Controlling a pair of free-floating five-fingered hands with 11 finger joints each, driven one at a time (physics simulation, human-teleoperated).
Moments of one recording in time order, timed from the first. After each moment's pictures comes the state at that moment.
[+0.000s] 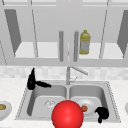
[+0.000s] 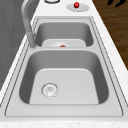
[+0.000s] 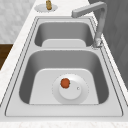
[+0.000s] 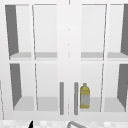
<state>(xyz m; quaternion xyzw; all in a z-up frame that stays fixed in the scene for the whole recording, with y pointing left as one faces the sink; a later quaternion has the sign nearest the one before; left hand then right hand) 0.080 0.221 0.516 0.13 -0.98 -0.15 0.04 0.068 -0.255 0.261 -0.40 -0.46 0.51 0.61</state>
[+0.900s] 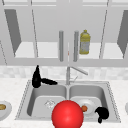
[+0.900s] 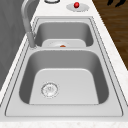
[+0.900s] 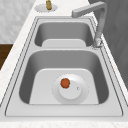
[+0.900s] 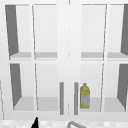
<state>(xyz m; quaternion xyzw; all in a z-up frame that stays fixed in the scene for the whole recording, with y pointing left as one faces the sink) 0.048 0.178 0.565 0.14 -0.98 -0.14 0.04 0.068 -0.255 0.261 -0.40 -0.46 0.51 0.61</state>
